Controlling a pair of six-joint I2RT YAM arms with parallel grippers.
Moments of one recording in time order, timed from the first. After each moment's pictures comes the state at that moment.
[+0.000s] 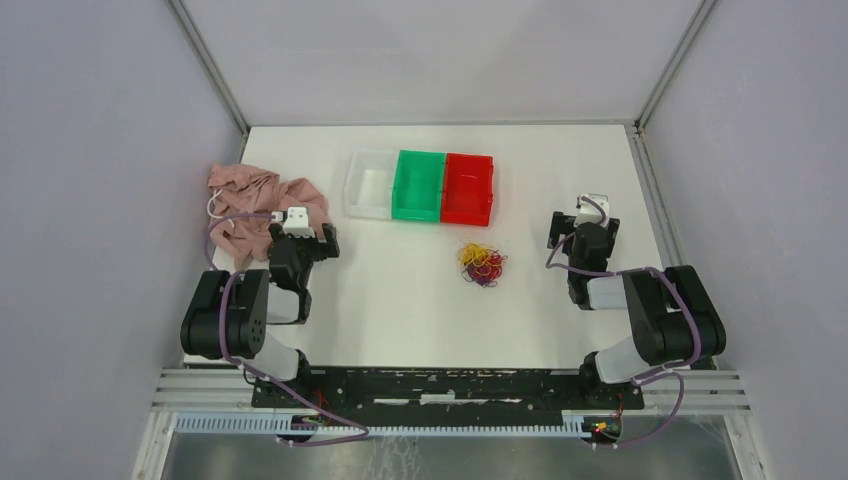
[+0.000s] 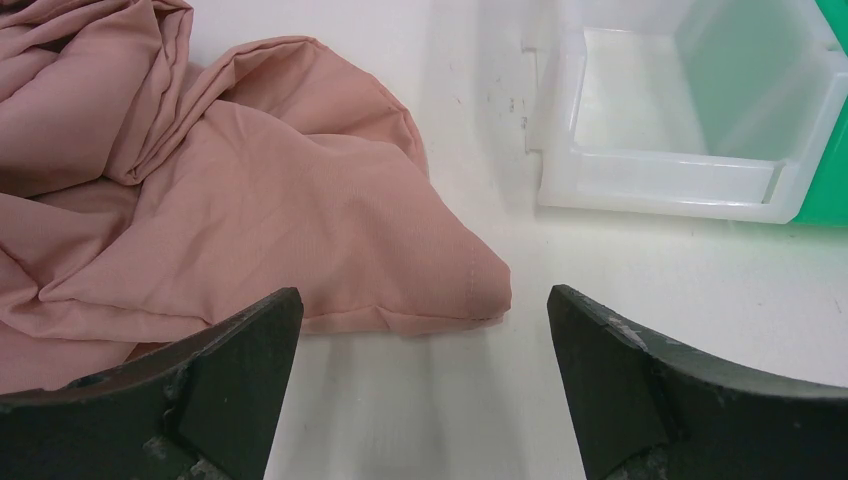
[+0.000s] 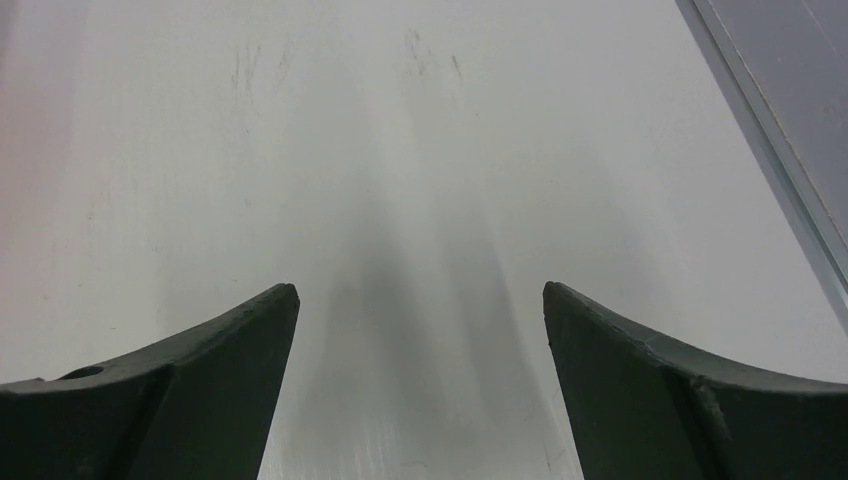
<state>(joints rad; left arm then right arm) 0.01 1.53 0.21 1.15 0.03 0.01 0.10 1.51 0.33 0.84 0.35 0.02</state>
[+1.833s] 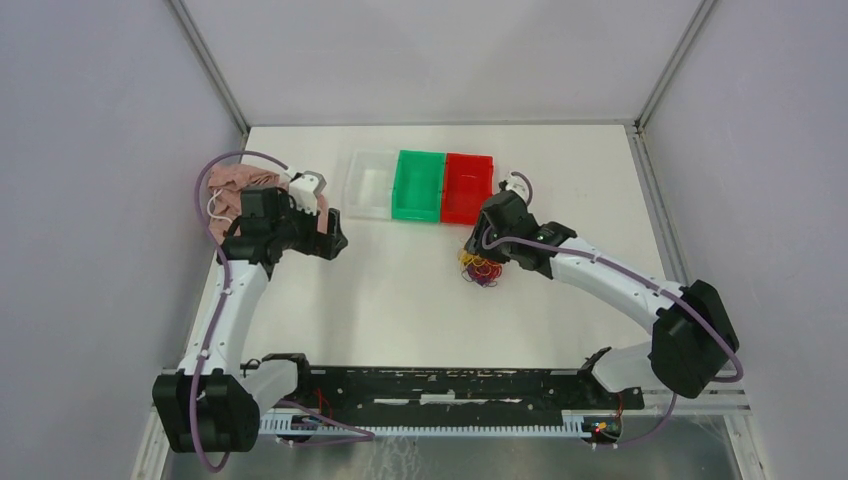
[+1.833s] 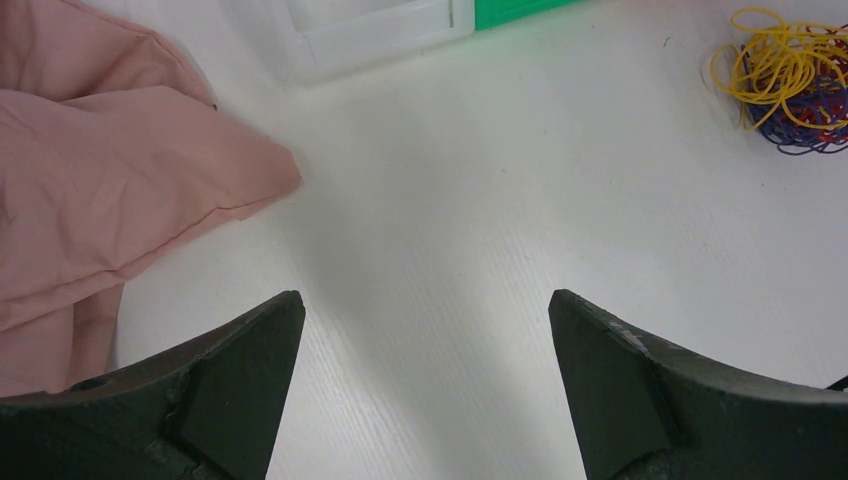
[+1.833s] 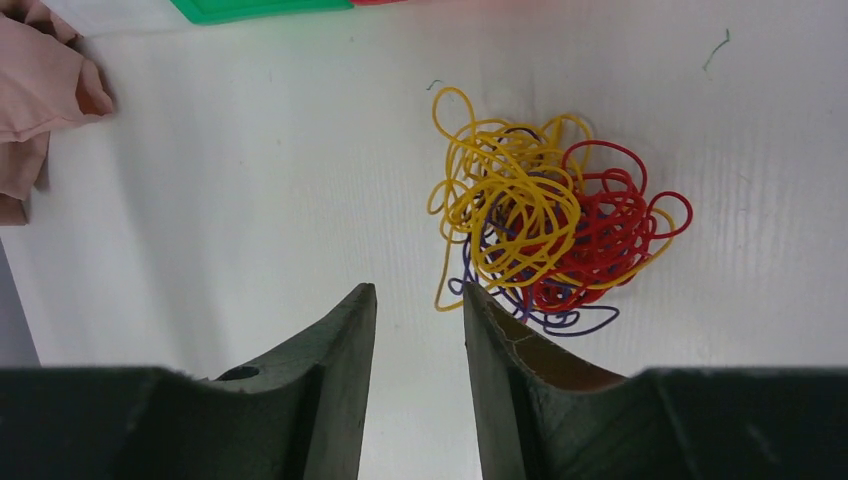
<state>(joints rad) 0.02 1.07 0.88 -0.55 0.43 0.22 0.68 1.37 0.95 -0.41 0.16 0.86</state>
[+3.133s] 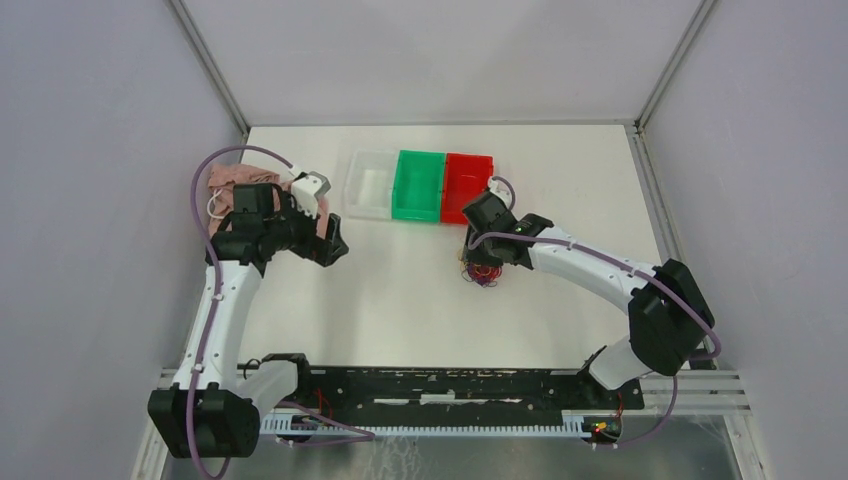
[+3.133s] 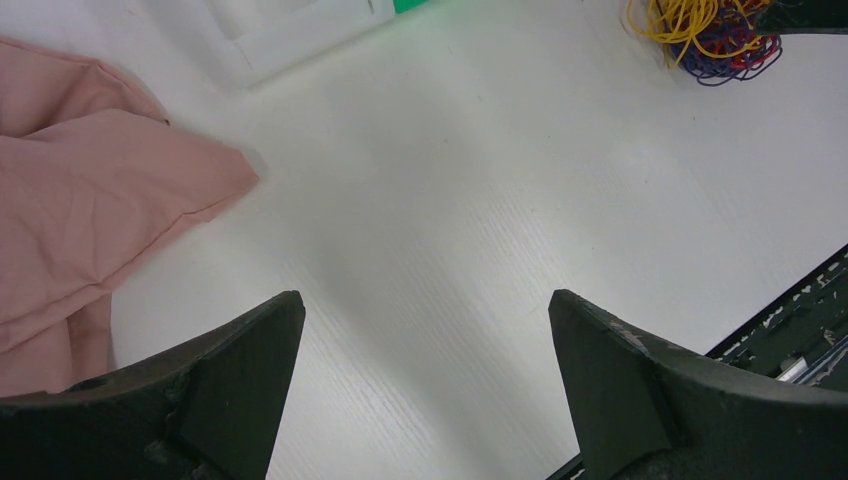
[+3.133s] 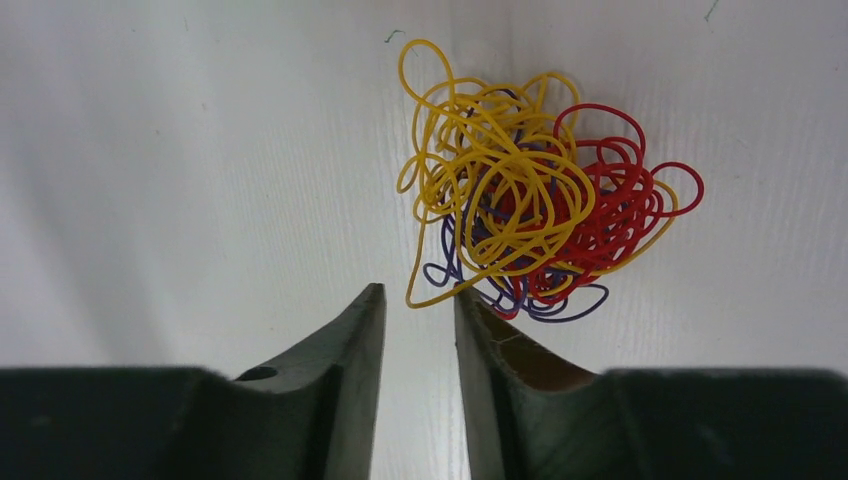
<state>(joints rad) 0.02 1.04 0.99 -0.77 0.53 0.36 0.74 1.52 1.08 -0.55 0.20 0.86</state>
